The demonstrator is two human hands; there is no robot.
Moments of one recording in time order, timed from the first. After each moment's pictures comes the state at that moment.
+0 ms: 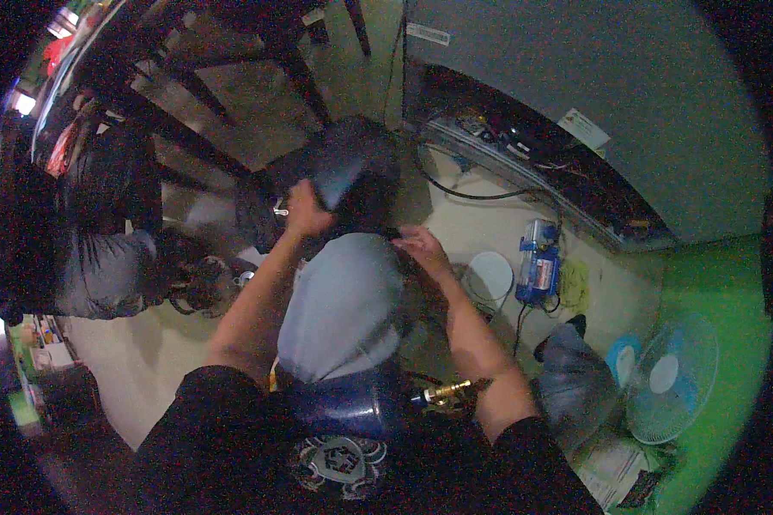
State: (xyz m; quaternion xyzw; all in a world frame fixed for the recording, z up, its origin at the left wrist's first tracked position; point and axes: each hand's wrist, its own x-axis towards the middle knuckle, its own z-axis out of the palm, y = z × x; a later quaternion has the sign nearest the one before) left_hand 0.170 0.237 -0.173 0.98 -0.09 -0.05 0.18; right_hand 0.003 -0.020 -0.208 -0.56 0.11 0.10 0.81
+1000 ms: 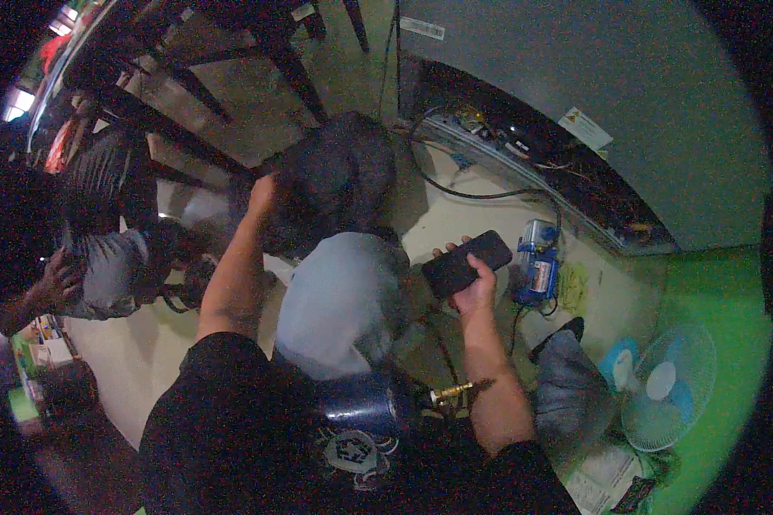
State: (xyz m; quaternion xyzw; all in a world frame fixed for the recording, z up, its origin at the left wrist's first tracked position) left_hand 0.275 0.338 -0.189 0.96 -0.08 -0.09 0.24; right_hand -0.045 -0.057 -0.183 -0.14 0.25 -0.05 0.96
